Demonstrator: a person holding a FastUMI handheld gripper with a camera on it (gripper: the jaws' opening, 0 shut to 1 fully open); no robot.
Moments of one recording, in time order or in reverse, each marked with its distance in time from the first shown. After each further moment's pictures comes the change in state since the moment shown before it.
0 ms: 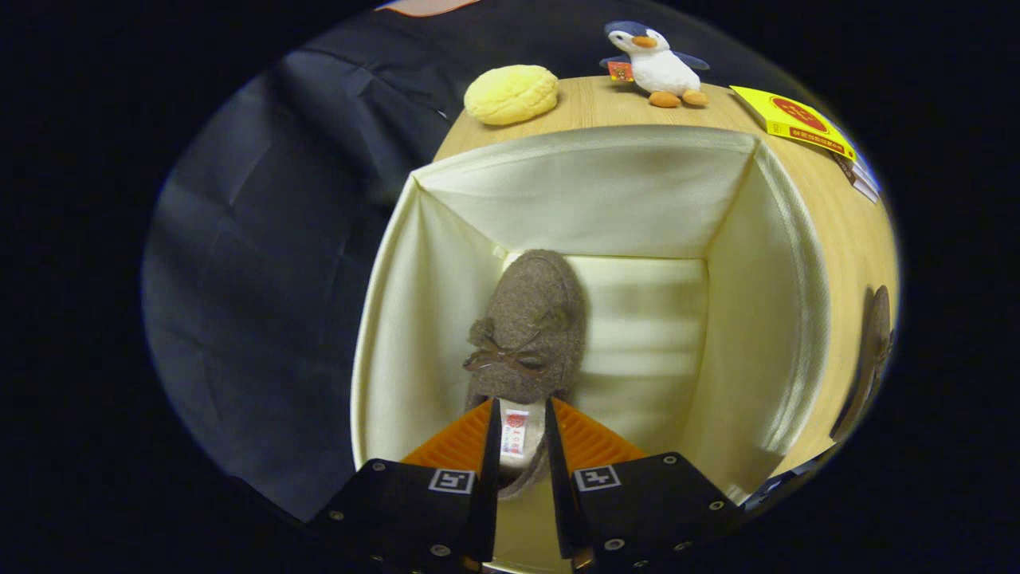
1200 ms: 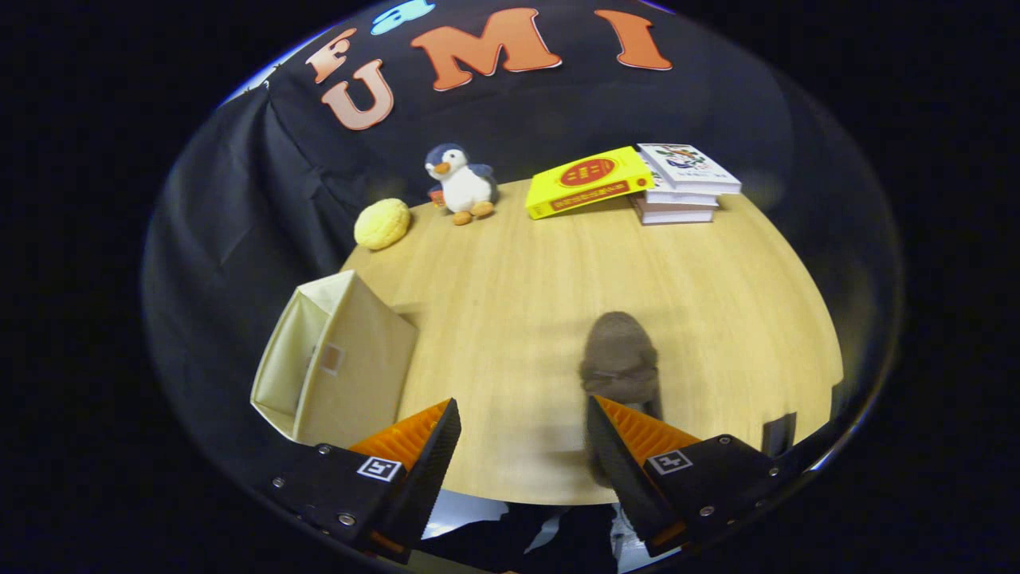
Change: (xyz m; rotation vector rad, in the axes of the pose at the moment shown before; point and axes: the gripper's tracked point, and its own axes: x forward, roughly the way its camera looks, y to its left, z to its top) arm -0.211 -0.323 -0.030 0.007 -0.423 -0.290
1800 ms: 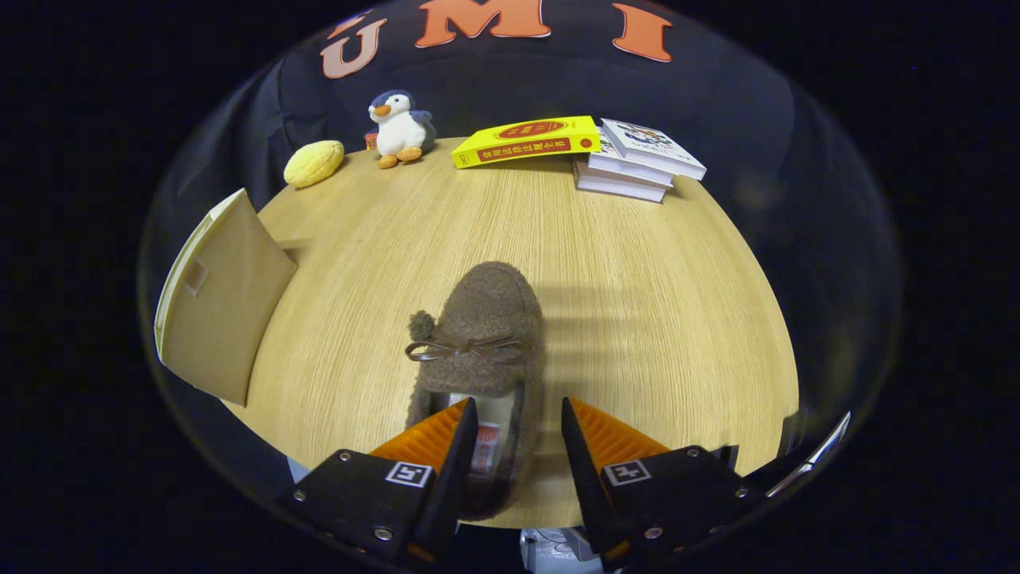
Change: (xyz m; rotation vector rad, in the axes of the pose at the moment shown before) arm 0.075 -0.102 -0.037 -0.157 0.075 -0.188
